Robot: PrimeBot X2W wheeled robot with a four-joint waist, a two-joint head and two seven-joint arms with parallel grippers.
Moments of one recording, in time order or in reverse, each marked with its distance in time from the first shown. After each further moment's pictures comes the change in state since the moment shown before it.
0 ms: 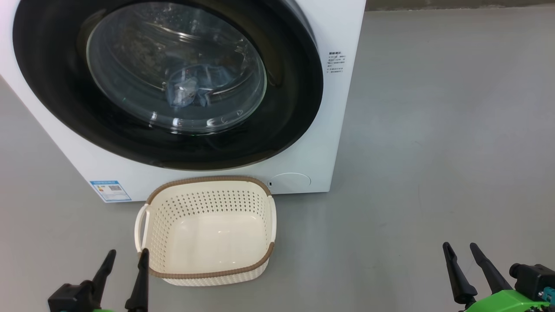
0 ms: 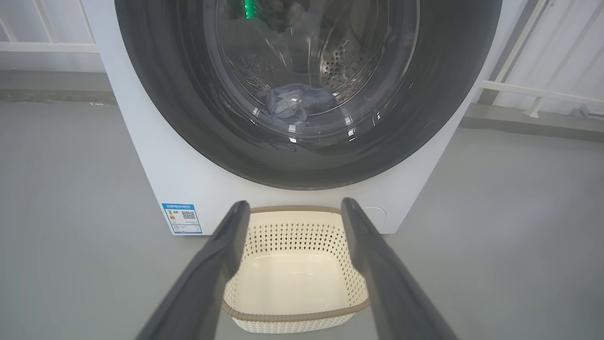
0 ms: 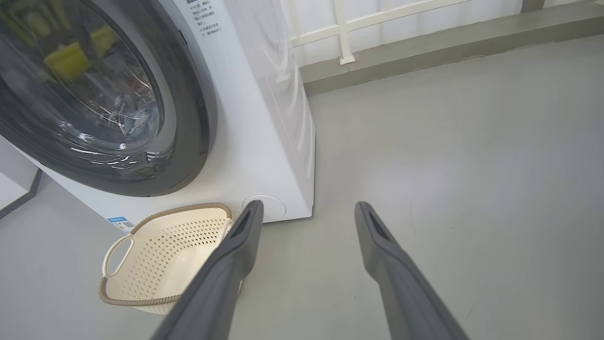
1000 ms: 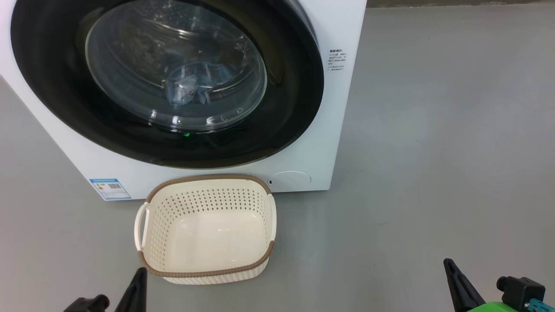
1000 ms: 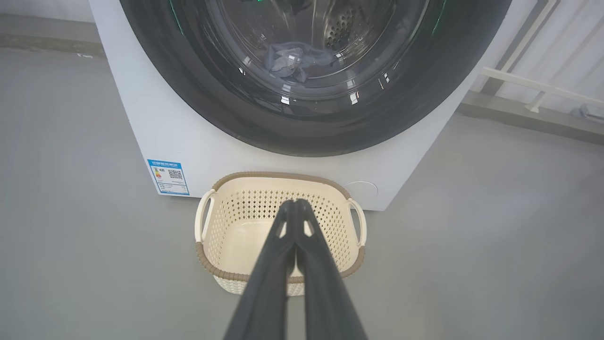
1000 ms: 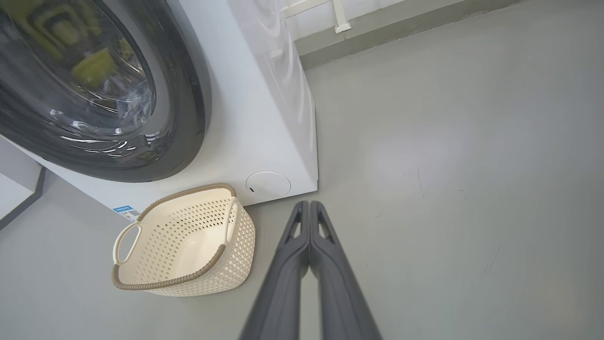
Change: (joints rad) left arm 0.030 -0.055 -0.004 0.051 -0.009 0.000 0.009; right arm 0.015 0.055 -0.003 0.051 0.005 0.000 0.009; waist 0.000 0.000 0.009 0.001
